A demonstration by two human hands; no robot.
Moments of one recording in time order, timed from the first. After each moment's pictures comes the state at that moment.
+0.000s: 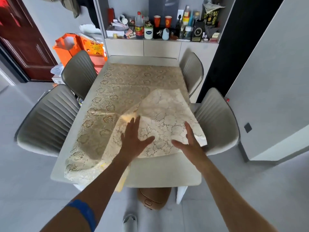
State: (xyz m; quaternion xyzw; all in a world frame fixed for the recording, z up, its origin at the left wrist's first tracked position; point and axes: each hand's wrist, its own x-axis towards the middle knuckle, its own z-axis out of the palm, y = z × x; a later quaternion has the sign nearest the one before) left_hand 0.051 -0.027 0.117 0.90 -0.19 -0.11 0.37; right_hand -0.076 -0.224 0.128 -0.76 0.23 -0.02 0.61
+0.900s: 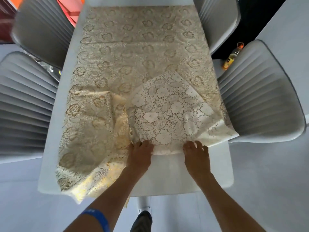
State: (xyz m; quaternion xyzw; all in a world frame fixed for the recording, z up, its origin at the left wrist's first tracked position) left_hand 0.121 -0.028 -0.067 0.92 -0.35 -0.20 -0.02; right_hand -0.002 -0.205 -0.074 -0.98 0.20 0.07 -0.01
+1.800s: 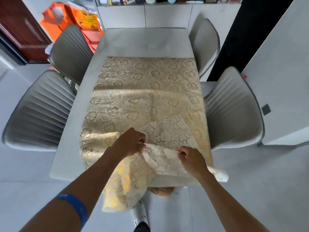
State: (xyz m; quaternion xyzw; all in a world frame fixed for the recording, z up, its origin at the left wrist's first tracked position) left_hand 0.127 -0.029 0.070 0.90 -0.37 -0.22 0.09; right_hand -0.044 -0.238 0.014 -0.91 0.24 0.09 0.32
